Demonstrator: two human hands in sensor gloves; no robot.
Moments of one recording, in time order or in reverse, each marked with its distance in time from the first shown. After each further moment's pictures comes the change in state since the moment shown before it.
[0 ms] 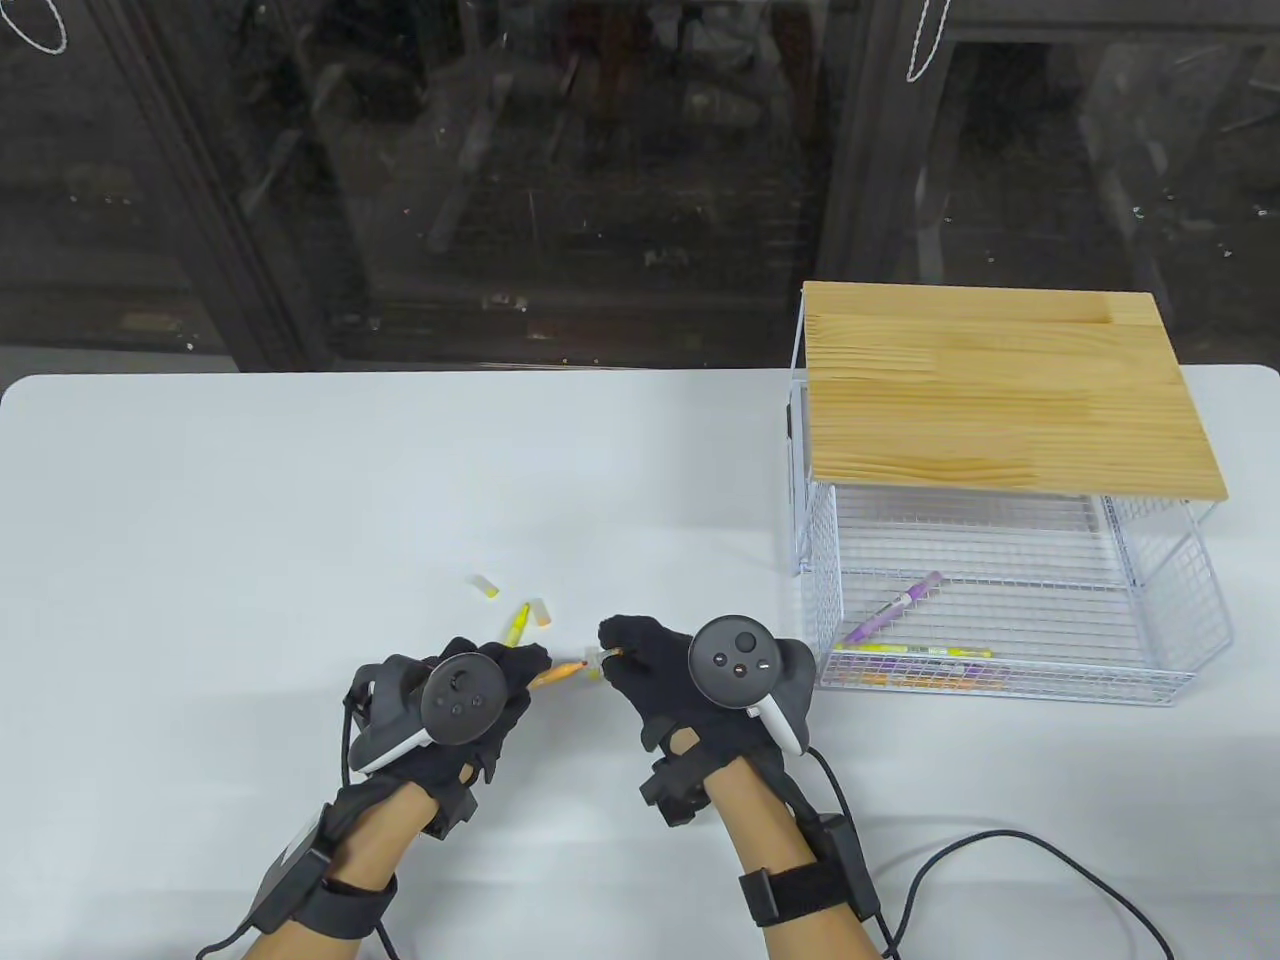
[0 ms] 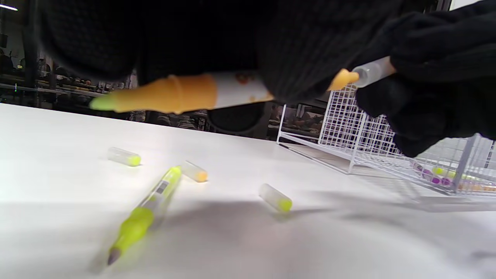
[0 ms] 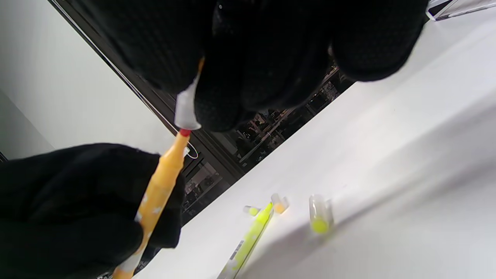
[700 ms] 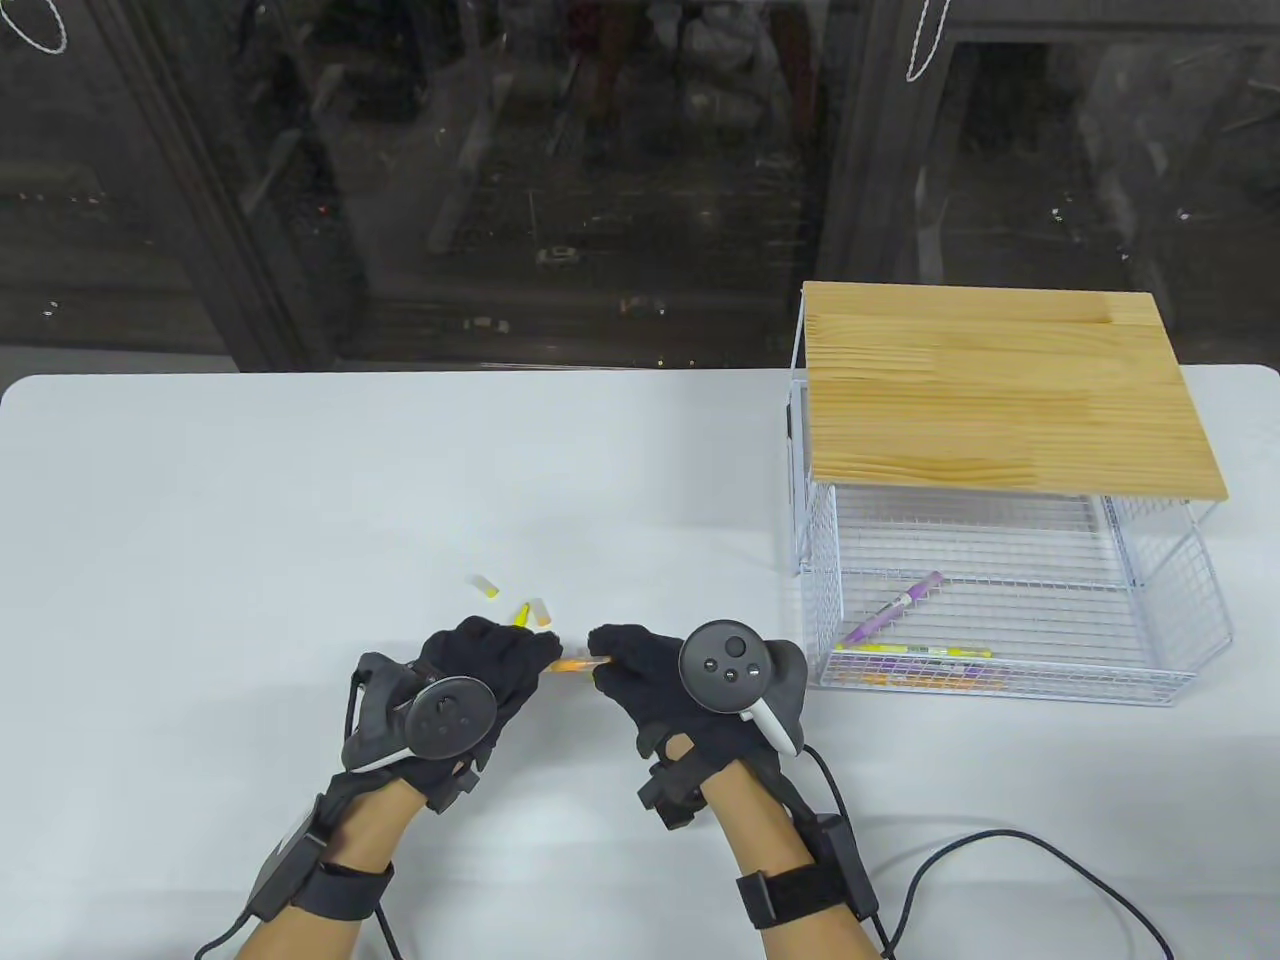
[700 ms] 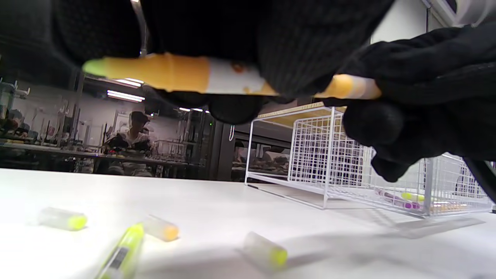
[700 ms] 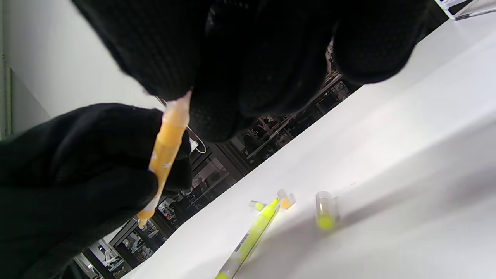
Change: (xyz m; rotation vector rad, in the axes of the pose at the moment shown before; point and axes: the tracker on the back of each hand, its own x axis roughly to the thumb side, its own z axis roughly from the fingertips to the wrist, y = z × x) left_hand -0.003 0.000 -0.001 0.211 -0.197 -0.021; right_hand 0.004 0.002 0.000 0.010 -0.050 0.025
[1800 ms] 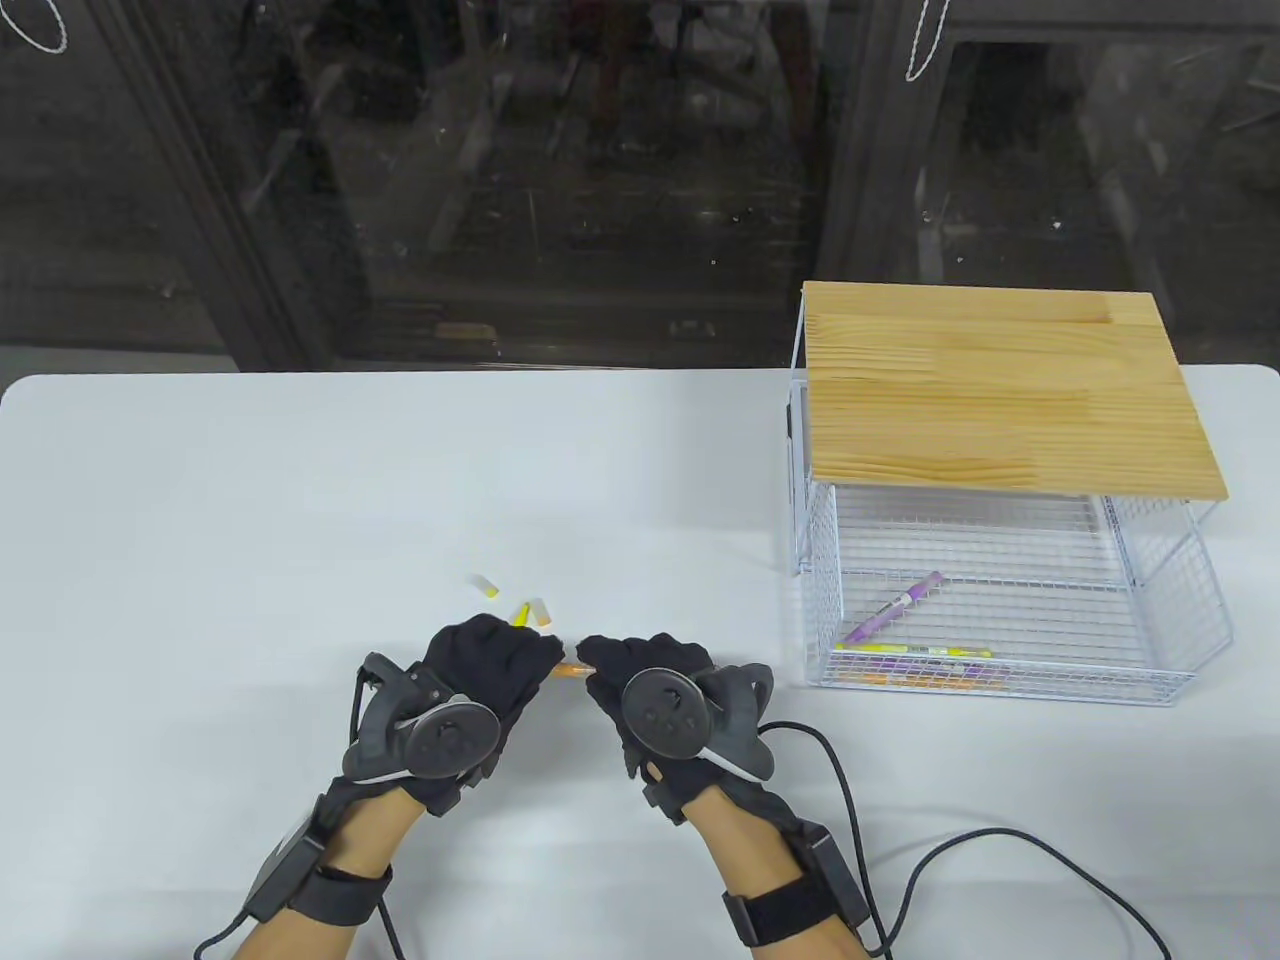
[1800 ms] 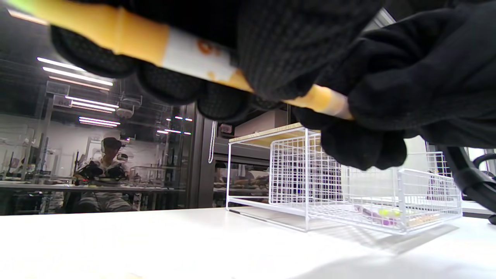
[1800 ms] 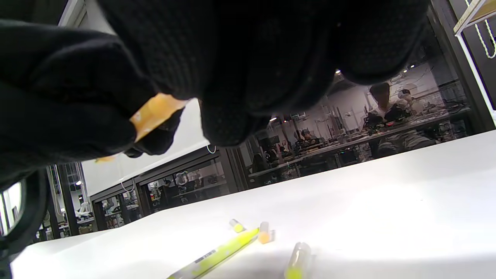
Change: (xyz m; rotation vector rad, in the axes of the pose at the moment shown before) left_hand 0.016 0.016 0.002 0.084 -0.090 -0.037; right_hand 0.042 0.004 0.014 -0.103 -0.192 0.347
